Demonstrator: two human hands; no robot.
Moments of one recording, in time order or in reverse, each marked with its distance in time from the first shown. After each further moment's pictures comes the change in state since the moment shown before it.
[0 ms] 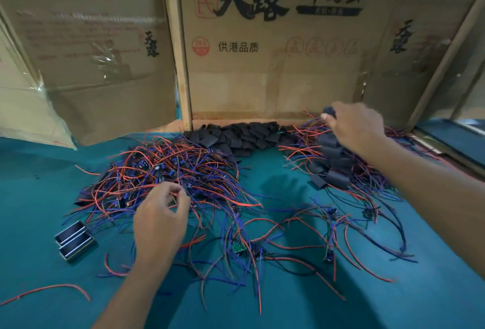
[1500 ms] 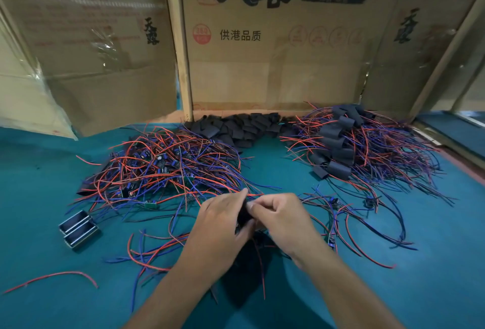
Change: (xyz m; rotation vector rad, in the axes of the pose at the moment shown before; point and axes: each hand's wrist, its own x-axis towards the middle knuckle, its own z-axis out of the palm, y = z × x) left_hand -0.040 0.040 0.016 0.023 -0.572 0.367; right_hand -0.198 -0.133 0.003 1.344 -0.492 0.076
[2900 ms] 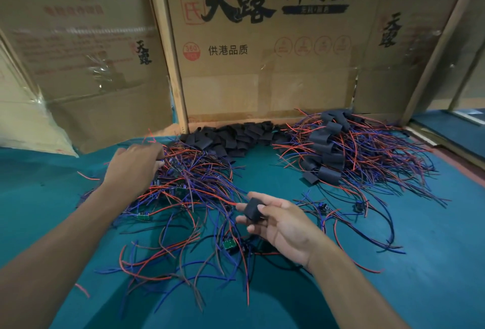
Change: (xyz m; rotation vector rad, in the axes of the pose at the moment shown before) left_hand 0.089 -0.092 -0.112 0.691 0.027 -0.195; right_hand 0.015 0.021 -0.032 0.904 -0.244 0.316
